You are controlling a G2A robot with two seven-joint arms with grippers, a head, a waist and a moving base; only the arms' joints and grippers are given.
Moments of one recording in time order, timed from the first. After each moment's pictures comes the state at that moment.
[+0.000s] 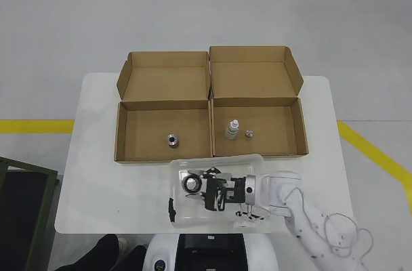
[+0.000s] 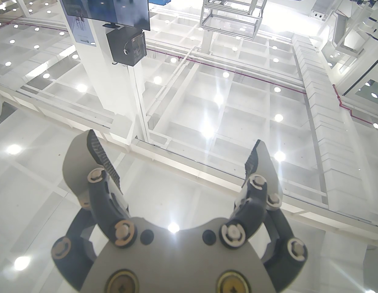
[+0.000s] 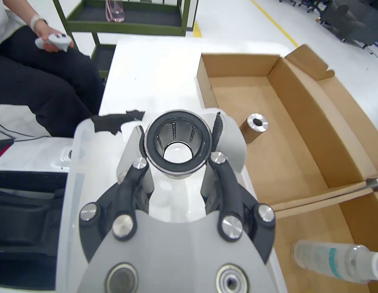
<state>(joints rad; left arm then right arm) -0.37 -0.34 -0.25 -1.16 3.07 0.41 0.06 -1.24 -1.21 1.03 -1.85 -1.43 -0.89 0.12</state>
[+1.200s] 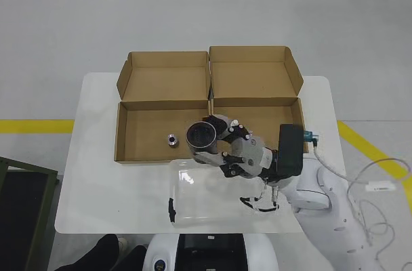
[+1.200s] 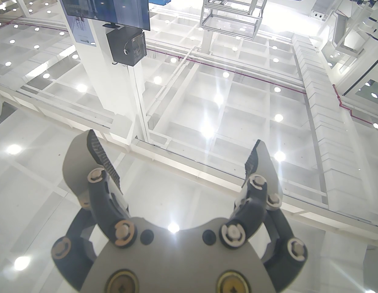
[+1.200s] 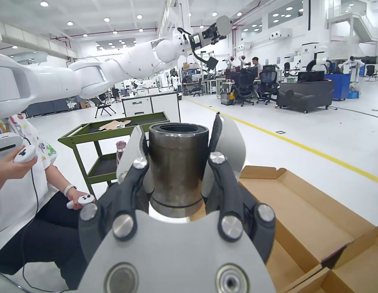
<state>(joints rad) -0.37 -0.34 -0.25 -1.16 3.07 0.41 0.06 -1.15 -1.22 1.14 -2.02 -0.78 -0.70 0.08</state>
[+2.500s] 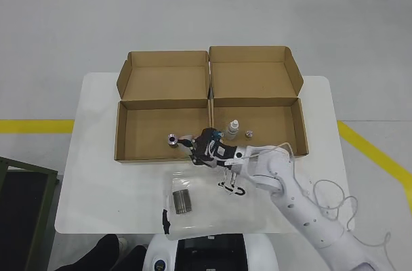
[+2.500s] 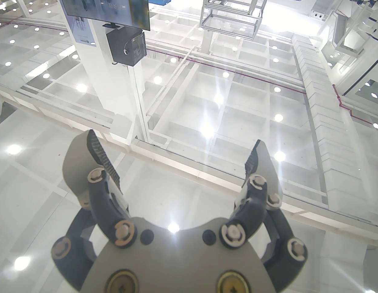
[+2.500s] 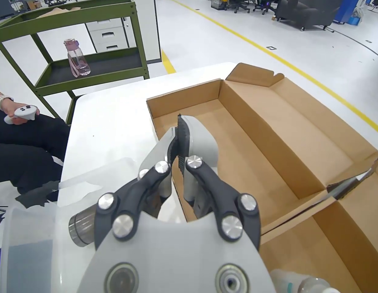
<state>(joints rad) -0.37 -0.34 -0.25 -1.16 3.07 0.41 0.06 -0.97 -1.26 0.90 -1.64 -1.14 -0.62 0.18</state>
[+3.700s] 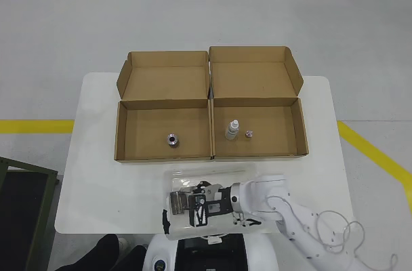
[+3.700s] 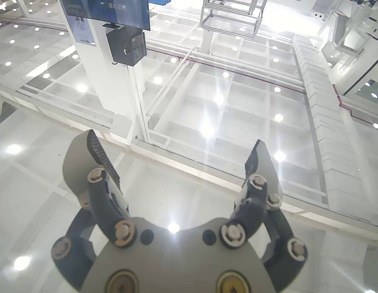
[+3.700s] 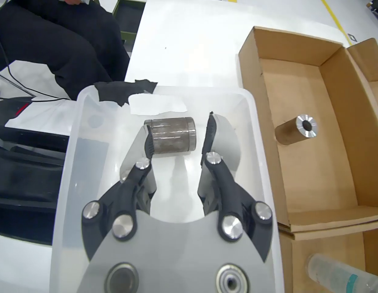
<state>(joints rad) -0.37 -0.34 -0.25 -1.16 3.07 0.41 0.06 -1.14 -1.20 0.86 -1.83 -1.41 -0.92 0.39</state>
